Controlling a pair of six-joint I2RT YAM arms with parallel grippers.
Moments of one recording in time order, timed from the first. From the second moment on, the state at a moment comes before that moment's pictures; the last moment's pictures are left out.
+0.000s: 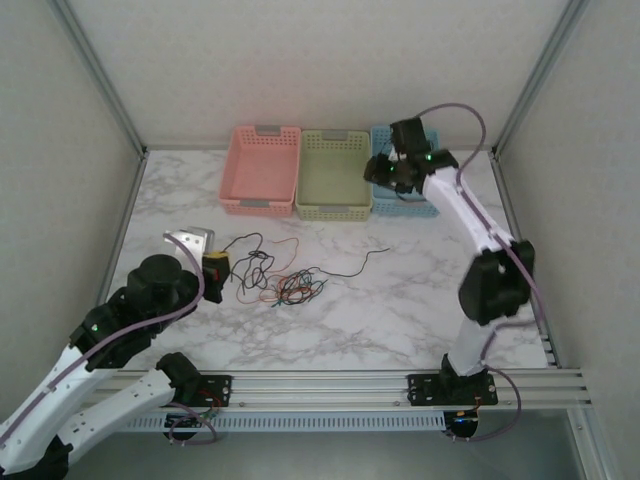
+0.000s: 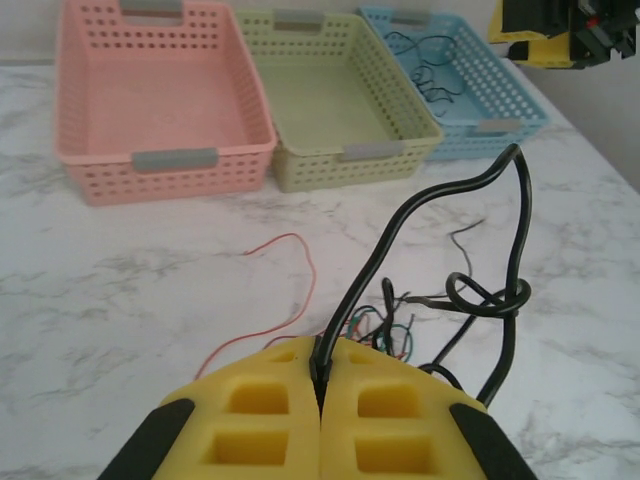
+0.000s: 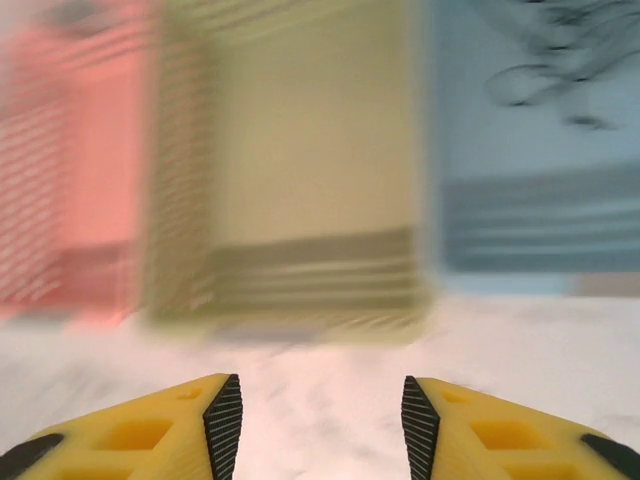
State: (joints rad) left arm -0.76 0.59 0.91 -0.75 -0.23 -0.36; right arm 0.40 1.69 1.59 -0.70 -0.13 0.51
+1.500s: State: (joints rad) left arm -0.76 0.76 0.92 -0.59 -0.04 -0.40; right arm 0.80 1.29 0.97 -0.11 -0.68 0.12
